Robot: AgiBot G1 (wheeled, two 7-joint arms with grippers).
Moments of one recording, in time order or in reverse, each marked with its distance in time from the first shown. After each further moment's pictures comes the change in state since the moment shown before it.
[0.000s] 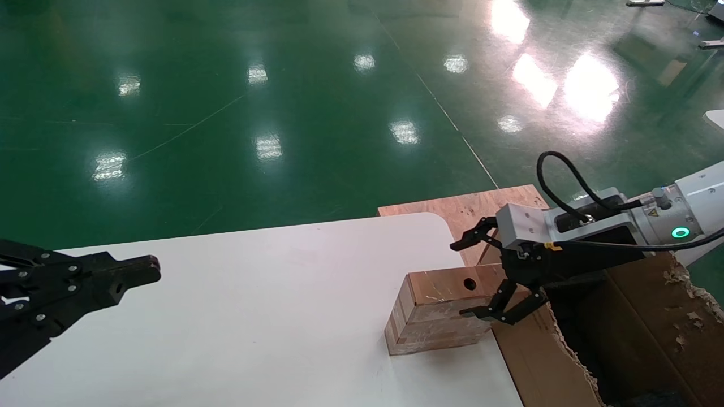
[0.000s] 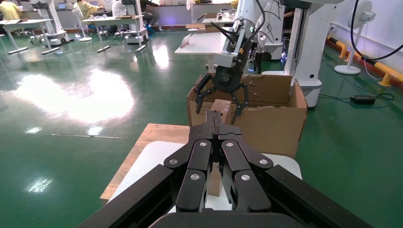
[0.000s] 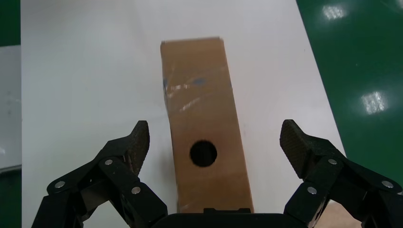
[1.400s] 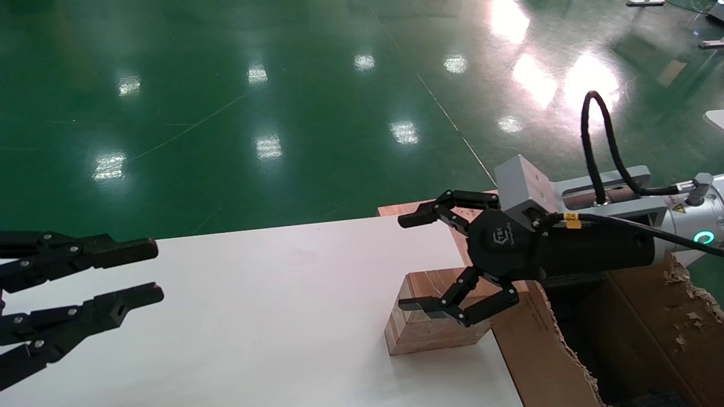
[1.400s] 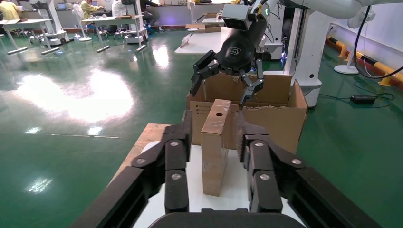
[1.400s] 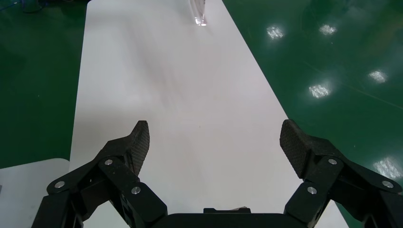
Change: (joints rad) left arm 0.000 0.000 -0.001 0.000 0.000 0.000 0.000; right arm -0.352 0.082 0.554 0.411 0.147 0.010 0.346
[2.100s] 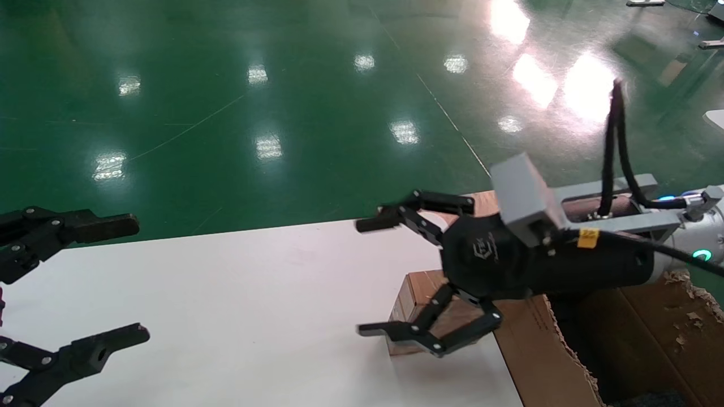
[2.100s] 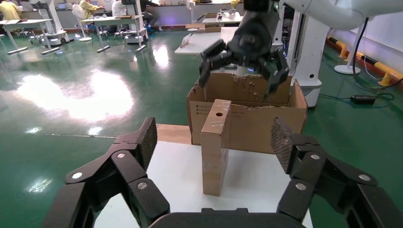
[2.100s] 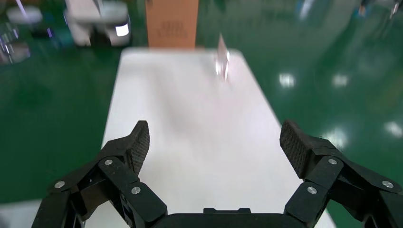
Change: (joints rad) left arm 0.000 0.000 0.000 0.000 0.000 0.000 0.000; right arm -0.144 -0.041 0.168 0.115 0.108 0.002 0.053
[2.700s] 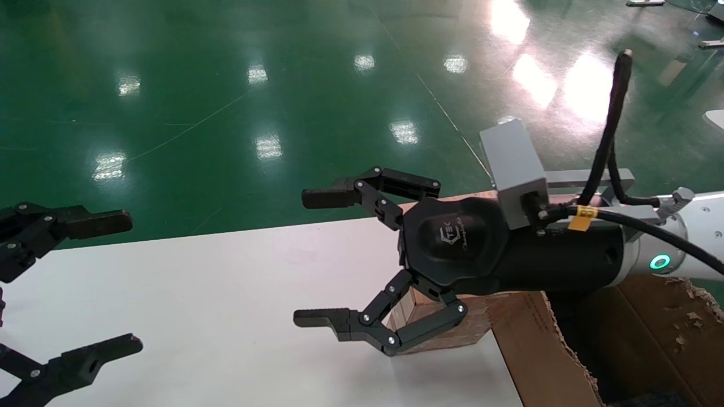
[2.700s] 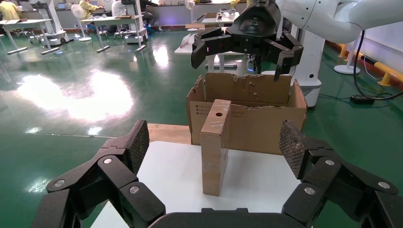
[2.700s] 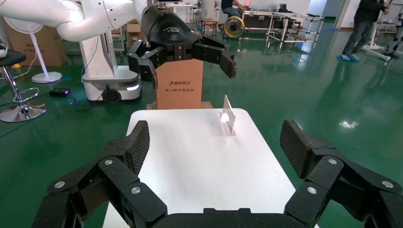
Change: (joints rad) left arm 0.000 0.000 0.000 0.000 0.000 0.000 0.000; right arm -0.139 -0.098 0.110 0.077 0.144 0.082 0.015
